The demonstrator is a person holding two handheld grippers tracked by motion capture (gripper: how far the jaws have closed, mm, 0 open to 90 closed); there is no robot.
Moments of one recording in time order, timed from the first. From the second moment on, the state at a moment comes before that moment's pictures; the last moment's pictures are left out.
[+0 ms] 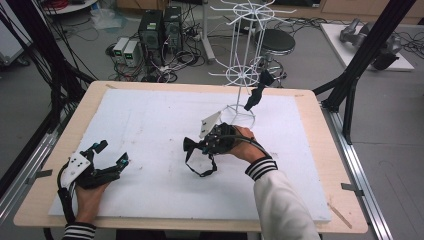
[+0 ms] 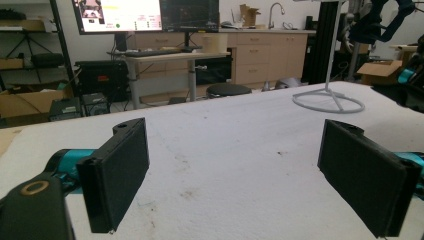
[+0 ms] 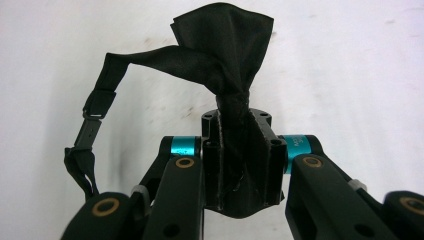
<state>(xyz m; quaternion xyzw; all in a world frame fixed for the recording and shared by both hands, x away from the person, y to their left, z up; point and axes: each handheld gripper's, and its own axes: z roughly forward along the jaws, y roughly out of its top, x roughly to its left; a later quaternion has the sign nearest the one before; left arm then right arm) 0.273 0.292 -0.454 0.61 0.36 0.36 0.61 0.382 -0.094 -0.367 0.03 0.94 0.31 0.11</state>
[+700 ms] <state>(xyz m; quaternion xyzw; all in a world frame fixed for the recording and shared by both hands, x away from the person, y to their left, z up) 0.273 0.291 -0.454 0.61 0.36 0.36 0.61 0.378 -0.120 -0.328 0.10 0.89 0.40 0.20</state>
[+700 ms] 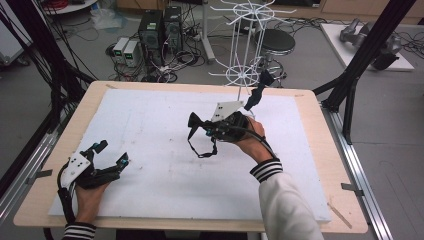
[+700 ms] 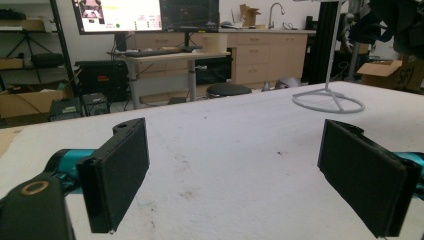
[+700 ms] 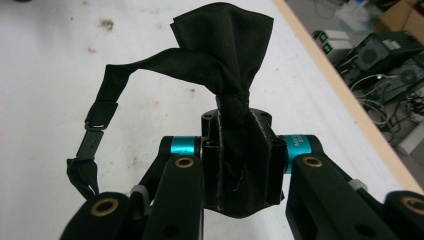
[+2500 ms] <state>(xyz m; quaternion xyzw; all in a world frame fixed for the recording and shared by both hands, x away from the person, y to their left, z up) 0.273 0.291 -0.454 0.61 0.36 0.36 0.61 0.343 -0.191 -0.288 0.24 0.75 0.50 0.36</state>
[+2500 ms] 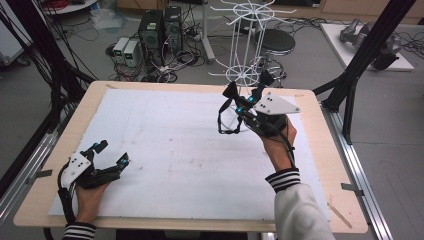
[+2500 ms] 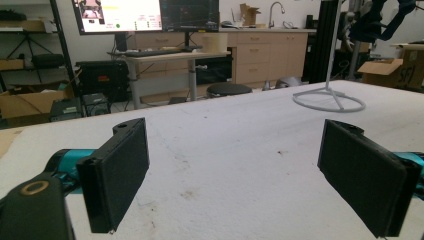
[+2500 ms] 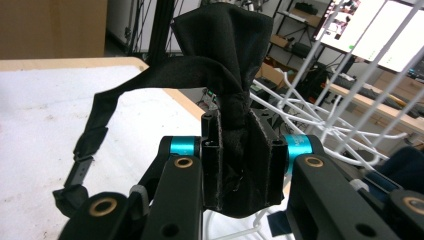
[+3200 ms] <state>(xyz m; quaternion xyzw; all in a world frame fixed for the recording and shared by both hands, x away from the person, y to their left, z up) 0.273 0.291 -0.454 0.61 0.36 0.36 0.61 0.343 -0.216 -0.284 0.32 0.69 0.51 0.41</state>
